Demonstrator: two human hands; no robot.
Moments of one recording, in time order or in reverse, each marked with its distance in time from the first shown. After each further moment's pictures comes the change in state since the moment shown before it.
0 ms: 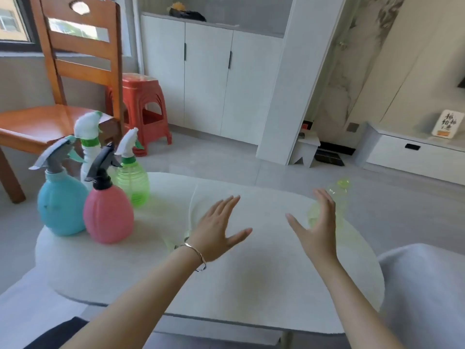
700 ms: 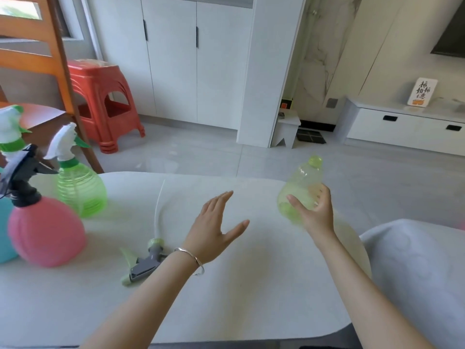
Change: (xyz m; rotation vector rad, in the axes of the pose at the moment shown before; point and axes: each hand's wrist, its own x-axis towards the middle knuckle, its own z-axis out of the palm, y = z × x) left_hand 0.036 0.028 0.041 -0.185 -0.008 0.018; right_hand 0.035 0.084 -0.007 0.223 0.040 0.469
